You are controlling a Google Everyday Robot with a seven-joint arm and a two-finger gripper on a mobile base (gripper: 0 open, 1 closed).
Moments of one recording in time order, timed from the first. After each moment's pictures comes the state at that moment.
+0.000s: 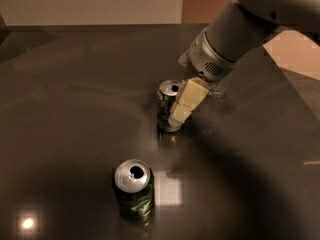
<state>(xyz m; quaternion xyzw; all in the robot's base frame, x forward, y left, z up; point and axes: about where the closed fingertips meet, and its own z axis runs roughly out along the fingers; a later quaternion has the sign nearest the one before) 0.512 -0.043 0.909 -0.63 0.73 0.12 0.24</state>
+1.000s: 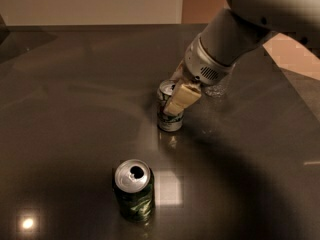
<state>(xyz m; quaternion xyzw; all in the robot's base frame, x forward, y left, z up) 0.511 -0.038 0.898 -0.64 0.72 0.13 0.23</state>
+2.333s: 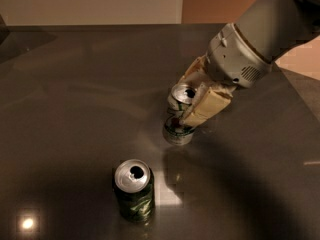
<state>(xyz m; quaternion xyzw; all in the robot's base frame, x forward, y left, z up) 0.435 -0.053 0.946 -0.72 0.63 0.17 0.24</state>
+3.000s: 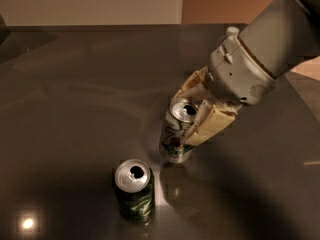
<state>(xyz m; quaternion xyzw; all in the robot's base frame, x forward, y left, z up) 0.396 -0.048 0.944 -0.75 0.58 0.19 0.25</state>
